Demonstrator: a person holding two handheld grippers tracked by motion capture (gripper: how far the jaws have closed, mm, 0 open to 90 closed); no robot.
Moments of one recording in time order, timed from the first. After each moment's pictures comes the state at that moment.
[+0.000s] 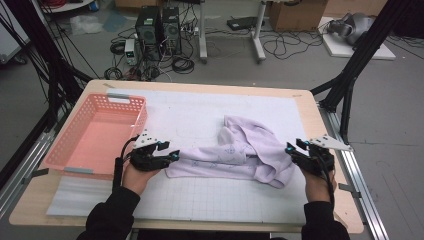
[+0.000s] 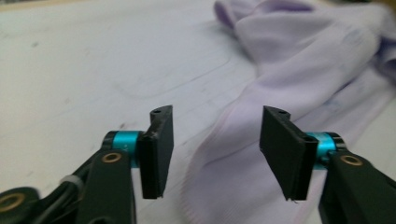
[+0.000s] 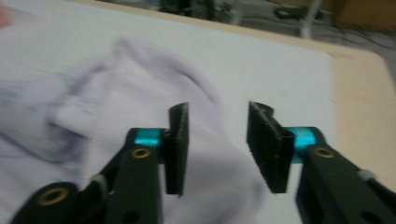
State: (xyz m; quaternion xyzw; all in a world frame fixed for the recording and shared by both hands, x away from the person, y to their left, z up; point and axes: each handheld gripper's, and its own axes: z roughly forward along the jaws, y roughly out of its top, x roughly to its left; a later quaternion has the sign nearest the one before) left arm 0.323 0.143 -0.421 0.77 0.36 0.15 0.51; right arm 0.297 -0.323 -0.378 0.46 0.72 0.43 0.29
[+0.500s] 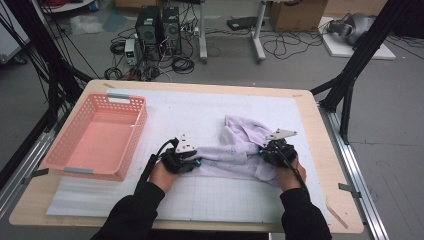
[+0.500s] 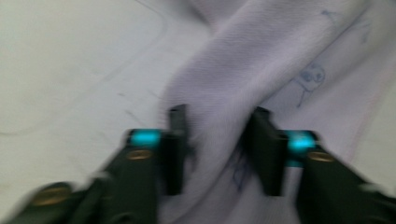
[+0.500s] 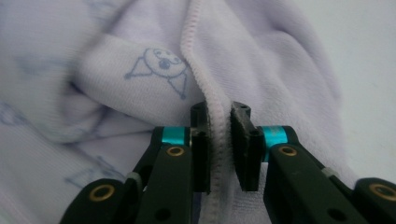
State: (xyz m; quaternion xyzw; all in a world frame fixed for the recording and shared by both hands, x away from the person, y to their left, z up) left arm 0.340 0.074 -0.445 0.85 0.29 0.17 0.41; right arm 0.343 -0.268 -0.416 0.42 0.82 0.30 0.24
